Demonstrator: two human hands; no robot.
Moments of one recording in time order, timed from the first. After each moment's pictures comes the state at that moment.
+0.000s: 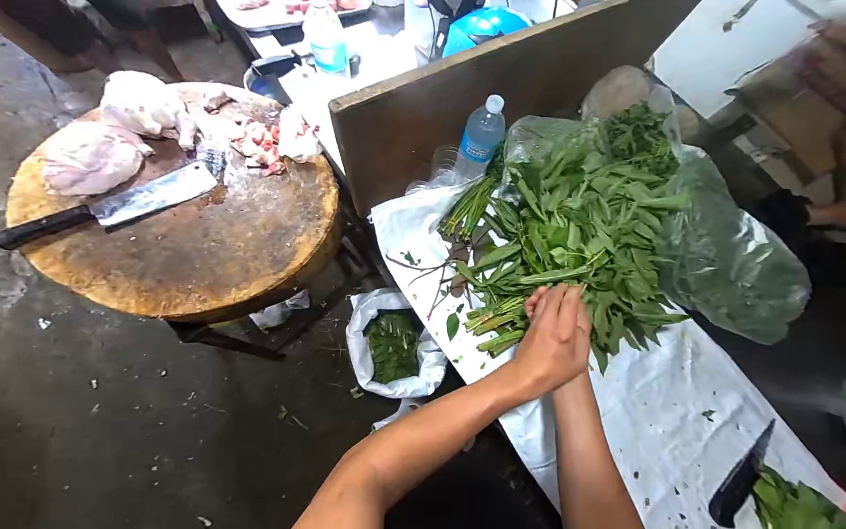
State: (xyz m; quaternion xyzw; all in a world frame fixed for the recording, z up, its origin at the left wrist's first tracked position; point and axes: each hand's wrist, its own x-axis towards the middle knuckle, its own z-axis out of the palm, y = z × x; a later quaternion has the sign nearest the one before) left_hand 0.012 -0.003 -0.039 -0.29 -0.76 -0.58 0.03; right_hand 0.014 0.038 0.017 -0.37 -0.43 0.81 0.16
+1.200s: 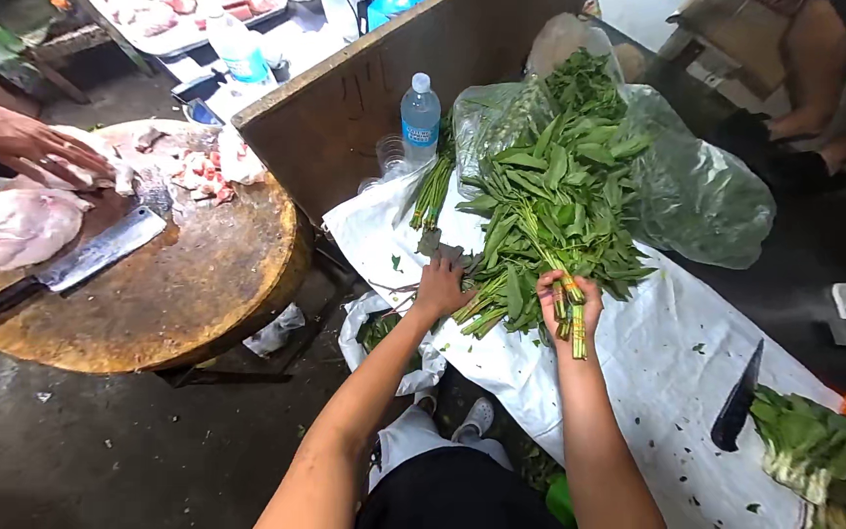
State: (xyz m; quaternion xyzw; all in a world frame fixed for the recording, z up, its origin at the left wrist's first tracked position) left_hand -0.101 -0.065 -0.147 -0.32 -0.90 -0.15 -0.25; right_hand 0.047 0.126 -0.086 -0.15 -0.15 0.95 0.23
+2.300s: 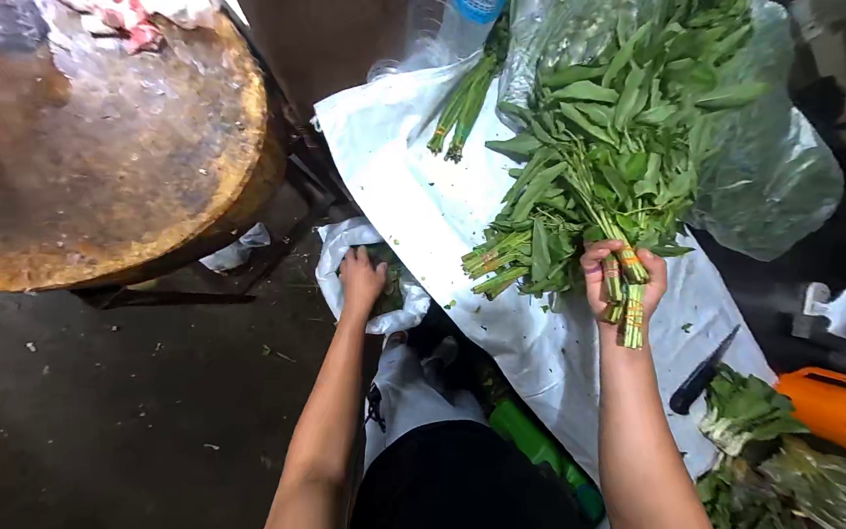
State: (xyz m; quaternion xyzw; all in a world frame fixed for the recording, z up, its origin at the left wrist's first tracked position) left_hand -0.042 -0.221 -0.281 0.05 -0.90 -0.37 -0.22; right_hand 0.052 0.139 -0.066 -0.18 -0.22 0.95 0.15
